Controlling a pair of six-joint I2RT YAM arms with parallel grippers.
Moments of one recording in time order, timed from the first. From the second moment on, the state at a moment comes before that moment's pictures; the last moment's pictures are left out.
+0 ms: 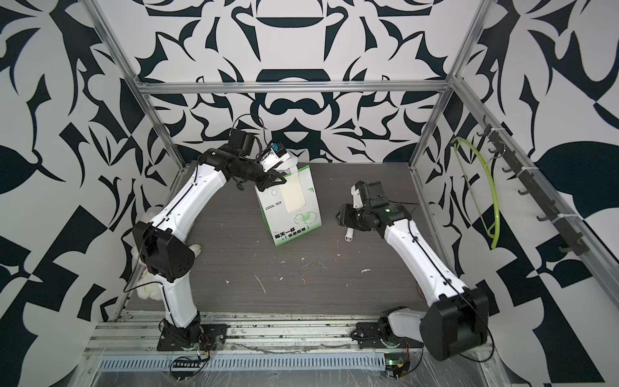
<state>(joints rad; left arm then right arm) -0.44 1.91 2.02 -0.99 0.60 0.52 0.26 1.32 1.11 -0.80 -0.24 0.46</state>
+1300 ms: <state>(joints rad) -0.48 1.87 1.92 -0.96 0.60 0.58 0.14 1.75 1.10 -0.69 -0.22 0.42</state>
